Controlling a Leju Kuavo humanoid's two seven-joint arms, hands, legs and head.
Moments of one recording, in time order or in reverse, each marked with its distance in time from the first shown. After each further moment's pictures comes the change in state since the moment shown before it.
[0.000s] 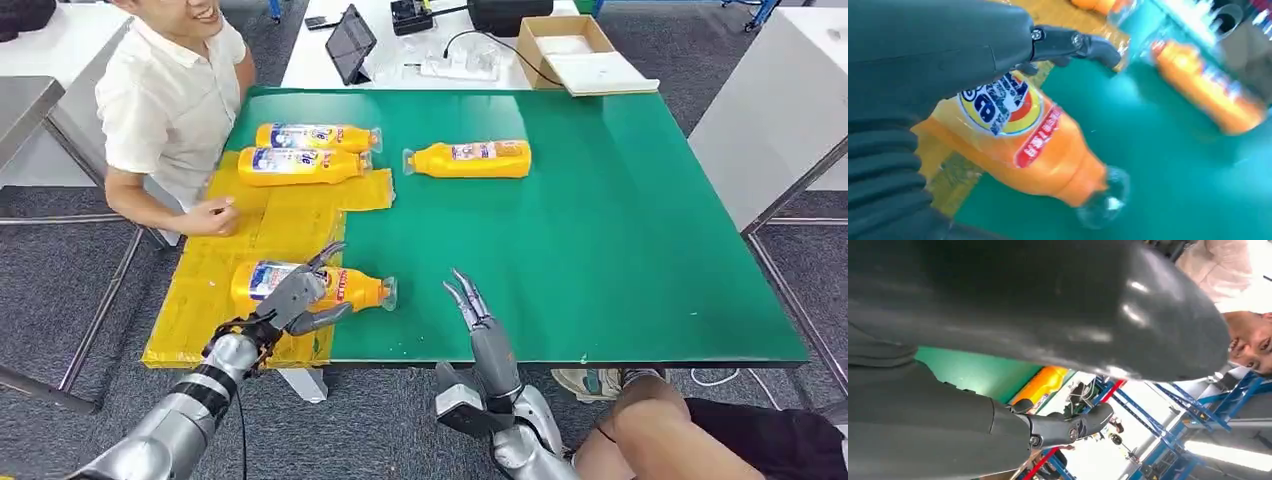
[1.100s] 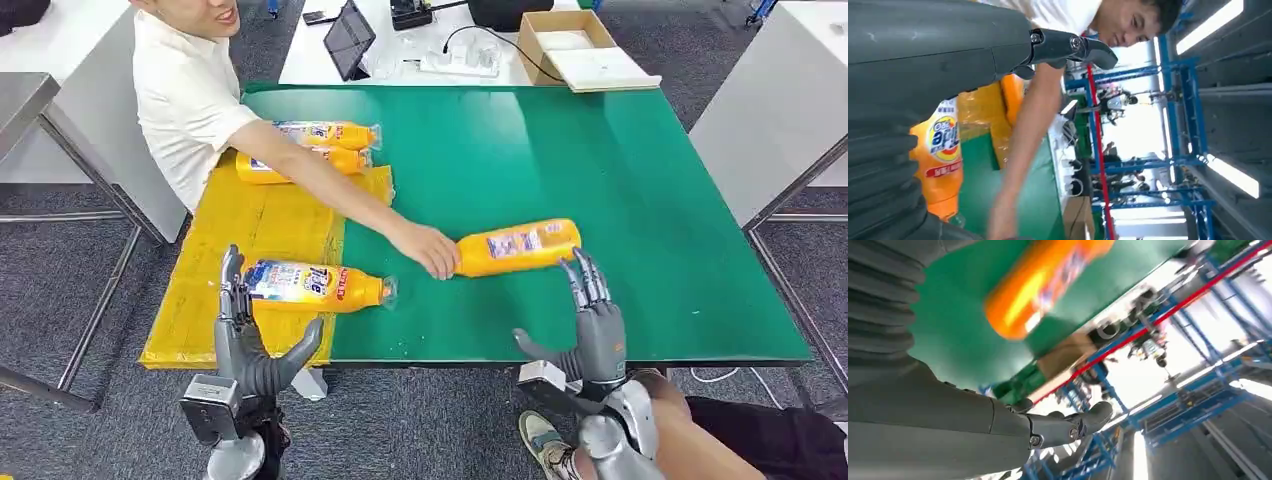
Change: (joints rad) left arm 0.503 -0.142 -0.028 -0.744 0.288 0.484 -0.226; right arm 0.067 -0.141 -0.375 -0.191 0.276 -0.059 0.108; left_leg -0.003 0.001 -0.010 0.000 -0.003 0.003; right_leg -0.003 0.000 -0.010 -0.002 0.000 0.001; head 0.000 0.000
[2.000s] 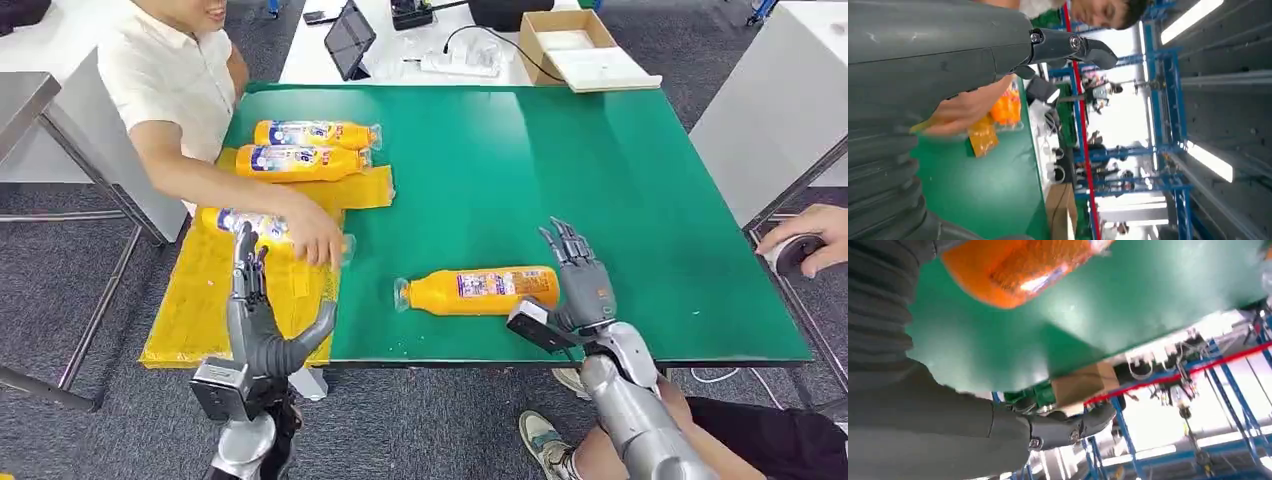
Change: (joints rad) left arm -0.079 -0.022 -0.034 0.035 -0.002 -0.030 0.015; right arm -0.350 -0.010 0.024 0.511 0.141 0.048 0.049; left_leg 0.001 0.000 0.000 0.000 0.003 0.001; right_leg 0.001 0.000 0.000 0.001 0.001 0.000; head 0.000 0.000
